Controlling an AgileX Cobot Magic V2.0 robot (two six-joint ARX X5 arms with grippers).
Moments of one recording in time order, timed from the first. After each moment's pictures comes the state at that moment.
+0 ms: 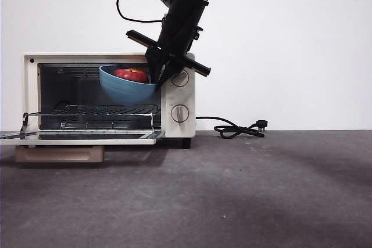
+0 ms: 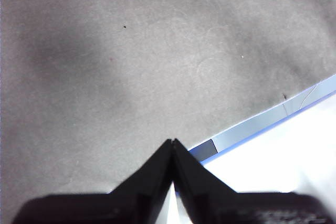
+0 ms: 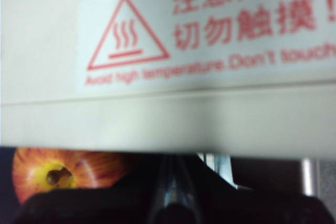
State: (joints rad) left arm -0.42 0.70 0.90 -1.15 0.24 -0.23; right arm 0.61 2.48 2.56 -0.93 -0.03 0.70
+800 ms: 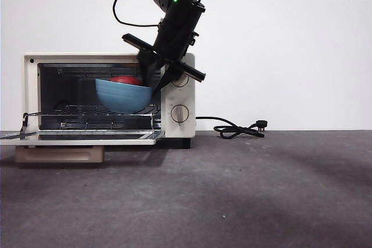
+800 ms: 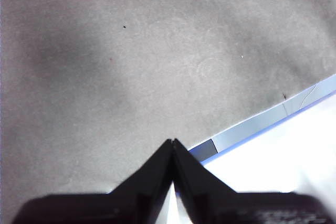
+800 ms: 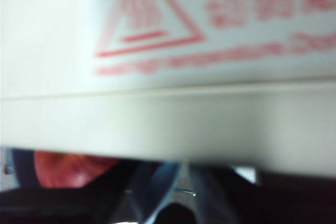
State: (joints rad) left arm -0.42 0.70 0.90 -1.15 0.24 -0.22; right arm 0.61 2.51 2.57 -0.90 -0.06 0.70
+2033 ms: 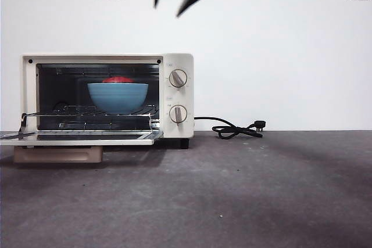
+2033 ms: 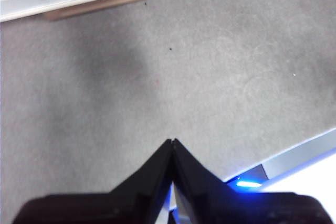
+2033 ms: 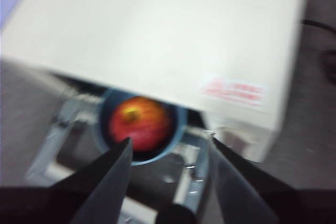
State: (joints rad) left arm -0.42 0.79 0.90 -1.06 0.06 -0.17; right arm 0.65 2.49 3.15 -1.35 0.02 0.27
